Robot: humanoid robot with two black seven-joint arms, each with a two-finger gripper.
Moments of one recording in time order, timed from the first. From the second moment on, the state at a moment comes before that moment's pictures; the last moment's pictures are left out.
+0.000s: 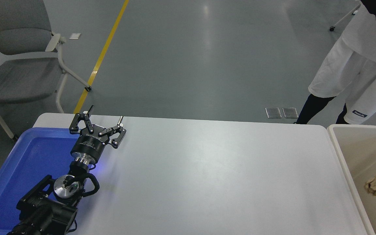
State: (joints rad) left arm -0.46 0.11 -1.18 -0.58 -0.23 -0.66 -0.03; right arm 0.70 -0.49 -0.83 0.19 -0.05 -0.12 -0.03
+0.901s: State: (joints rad) left arm -0.46 0.11 -1.18 -0.58 -0.23 -0.66 -0.03; right arm 1.07 -0.76 0.28 0.38 -0.05 -0.09 -0.02
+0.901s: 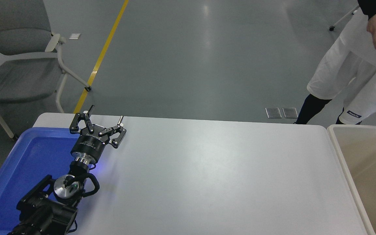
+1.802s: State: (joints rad) left arm -0.46 0.11 -1.18 -0.58 -0.23 -0.66 -0.03; right arm 0.77 -0.72 1.05 0.83 -0.18 -0.02 0.24
